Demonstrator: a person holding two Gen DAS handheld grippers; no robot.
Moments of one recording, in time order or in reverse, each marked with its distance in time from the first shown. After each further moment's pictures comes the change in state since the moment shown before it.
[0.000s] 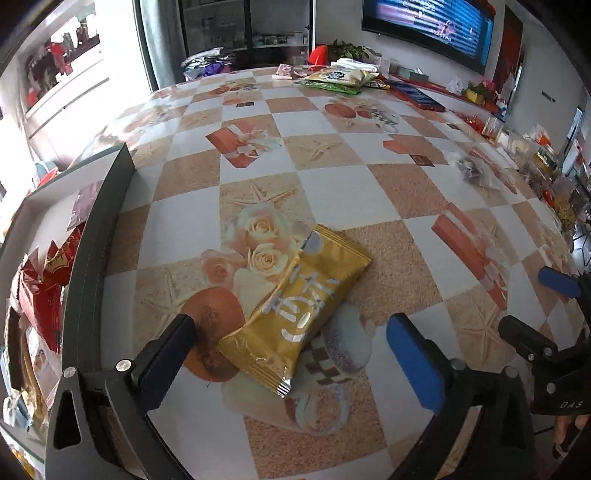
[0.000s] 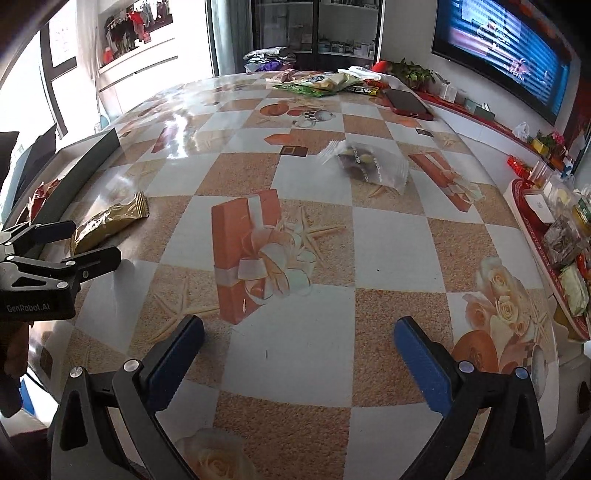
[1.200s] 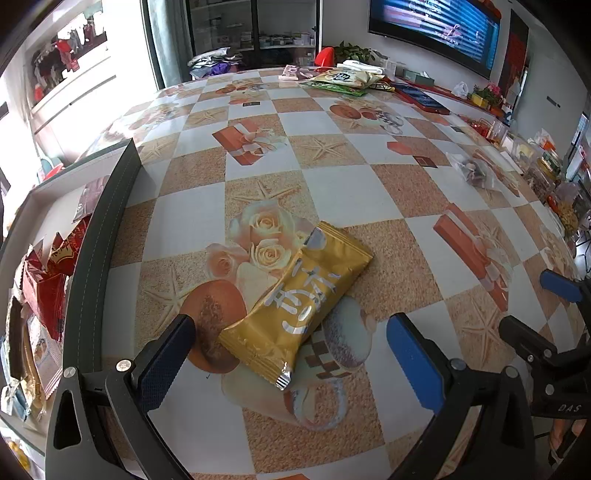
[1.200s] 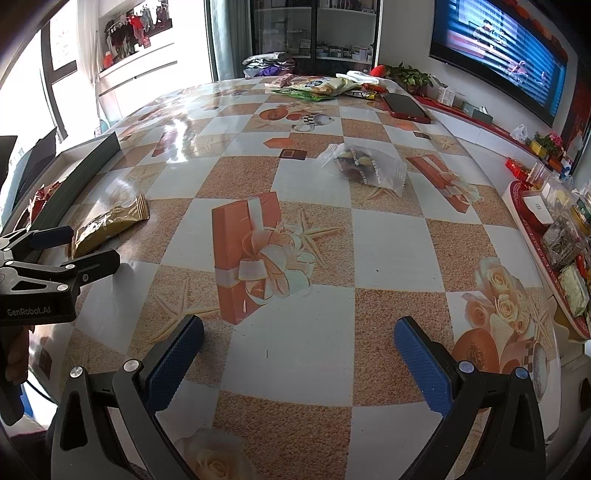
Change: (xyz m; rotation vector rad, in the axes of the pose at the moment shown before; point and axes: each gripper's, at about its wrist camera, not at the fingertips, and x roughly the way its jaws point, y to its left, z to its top) left arm -0.002 0.000 -0.003 -0.019 -0.002 0.013; right arm -0.002 0.001 -0.002 0.003 -0.020 -0.002
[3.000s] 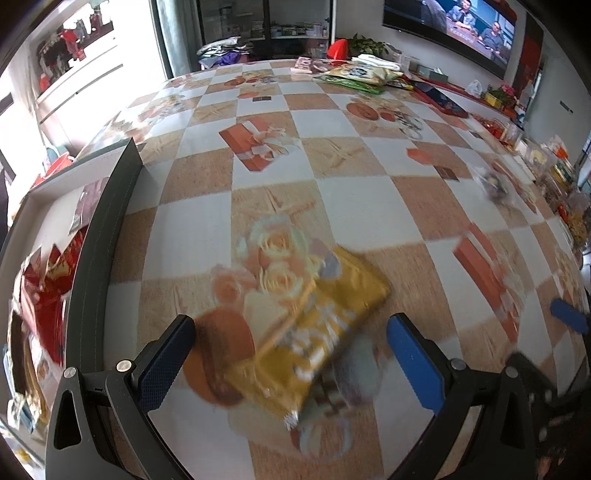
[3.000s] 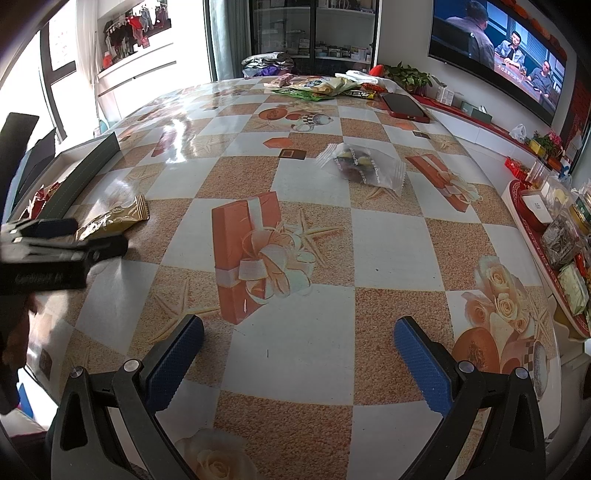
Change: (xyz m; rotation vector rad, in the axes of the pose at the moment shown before) left arm 0.014 0.007 0.021 -0.036 0.043 0.027; right arm 0.000 -0.001 0.000 0.001 0.002 0.000
